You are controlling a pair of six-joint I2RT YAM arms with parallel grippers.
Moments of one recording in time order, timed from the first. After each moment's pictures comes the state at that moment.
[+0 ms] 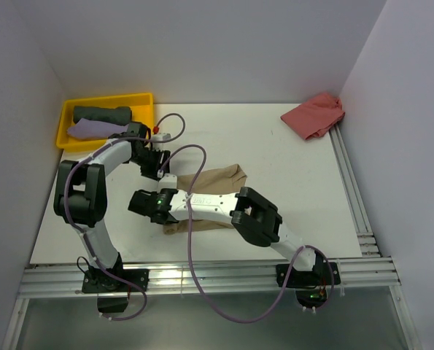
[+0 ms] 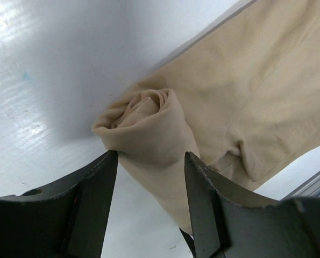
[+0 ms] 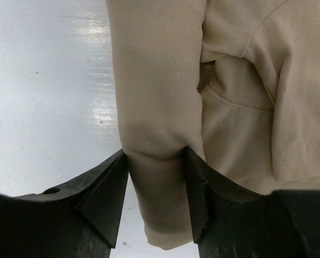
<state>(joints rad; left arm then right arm) -0.18 1.85 1.26 -0.67 0.47 0.09 1.25 2.29 1.88 -0.85 0.51 1.20</state>
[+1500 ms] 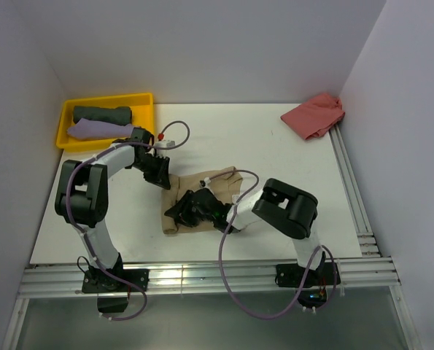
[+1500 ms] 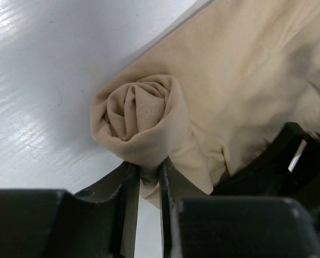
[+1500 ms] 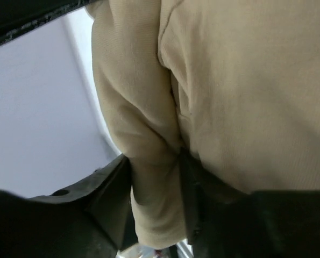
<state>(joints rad) -0.20 1.85 1.21 -0.64 0.51 0.14 1.04 1.99 0.81 0.71 -0.02 1.49</state>
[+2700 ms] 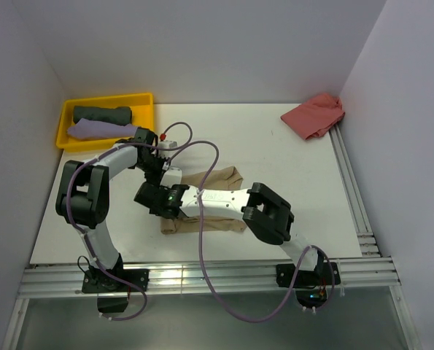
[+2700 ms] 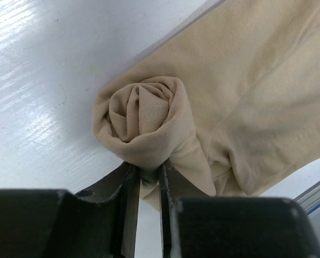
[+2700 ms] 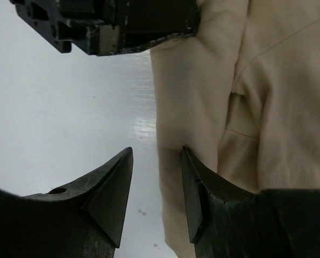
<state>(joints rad) -0.24 1.84 1.21 -0.64 0.42 0.11 1.21 2.16 1.72 -0.60 0.49 1.19</state>
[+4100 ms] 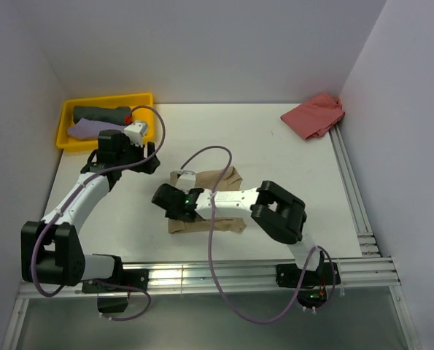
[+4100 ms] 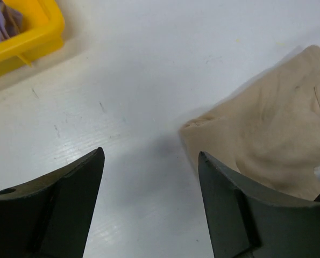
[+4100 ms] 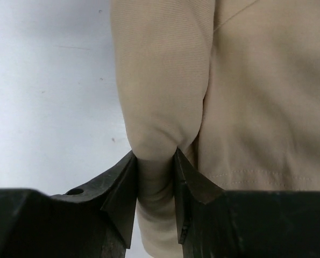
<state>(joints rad) -0.13 1.33 0.91 -0.20 0.33 0.06 1.18 2.07 1.48 -0.47 0.45 1.17</state>
